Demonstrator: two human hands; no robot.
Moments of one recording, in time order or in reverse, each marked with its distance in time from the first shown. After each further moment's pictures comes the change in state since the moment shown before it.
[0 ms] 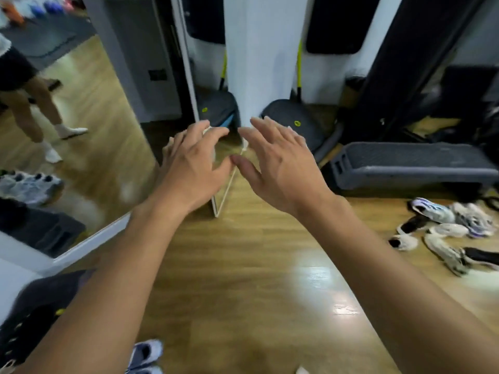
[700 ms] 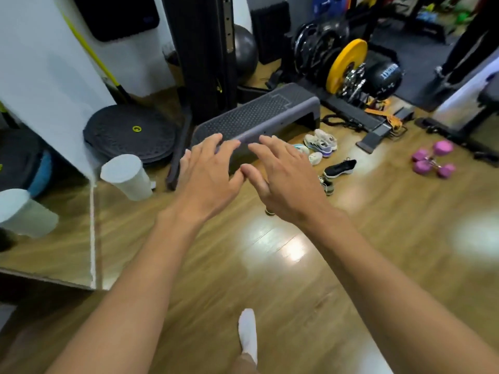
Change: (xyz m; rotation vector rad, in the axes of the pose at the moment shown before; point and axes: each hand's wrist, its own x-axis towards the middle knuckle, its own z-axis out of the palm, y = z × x) left_hand 0.115 0.415 0.280 -0.105 -0.374 0.542; right_hand -0.187 0.415 -0.092 -0.106 0.081 0.688
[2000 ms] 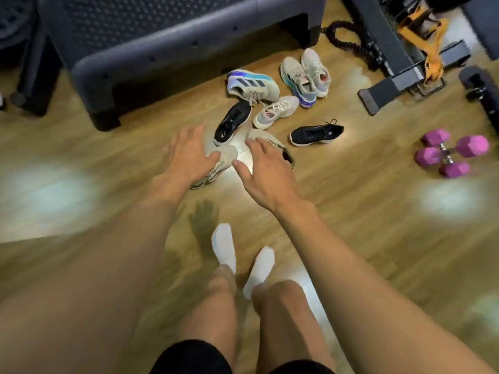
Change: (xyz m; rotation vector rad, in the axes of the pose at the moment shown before) left_hand 0.433 0.067 0.531 -0.141 -0.451 -0.534; right_hand 0.256 0.557 0.266 0.072 -0.528 0.211
